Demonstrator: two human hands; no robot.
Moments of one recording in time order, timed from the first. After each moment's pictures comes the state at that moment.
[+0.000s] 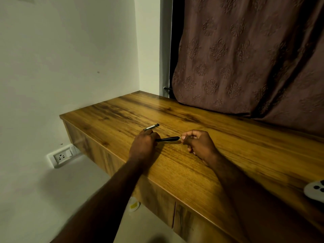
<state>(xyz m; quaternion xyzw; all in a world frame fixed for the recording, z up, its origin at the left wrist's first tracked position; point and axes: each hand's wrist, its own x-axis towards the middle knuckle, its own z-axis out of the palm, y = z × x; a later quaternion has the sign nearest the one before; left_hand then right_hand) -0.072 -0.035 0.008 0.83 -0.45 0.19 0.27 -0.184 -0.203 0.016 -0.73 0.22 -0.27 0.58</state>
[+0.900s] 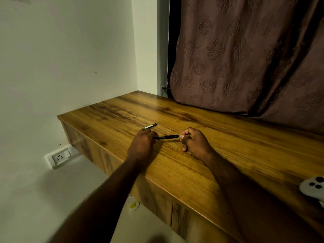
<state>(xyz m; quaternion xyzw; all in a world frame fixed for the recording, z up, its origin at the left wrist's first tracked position) -0.071 -0.036 0.006 0.81 -0.46 0.19 0.31 -0.181 -0.202 0.014 -0.80 0.21 -0.26 0.50</state>
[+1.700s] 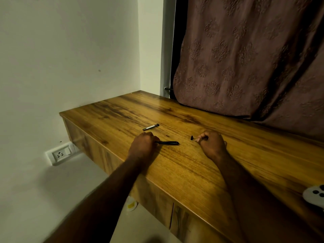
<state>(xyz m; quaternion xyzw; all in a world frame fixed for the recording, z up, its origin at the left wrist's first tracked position) -0.066 -0.036 0.006 0.83 -0.47 0.17 0.24 -0.191 -0.251 0.006 -0.84 0.37 -0.29 0.28</state>
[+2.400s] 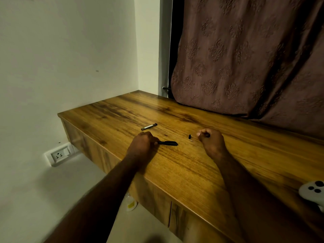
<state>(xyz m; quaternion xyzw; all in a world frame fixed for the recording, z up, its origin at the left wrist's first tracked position) -0.062 -0.035 0.005 0.81 -0.50 0.12 0.26 -0.199 -0.250 0.009 -0.79 0.31 -0.33 0.41</state>
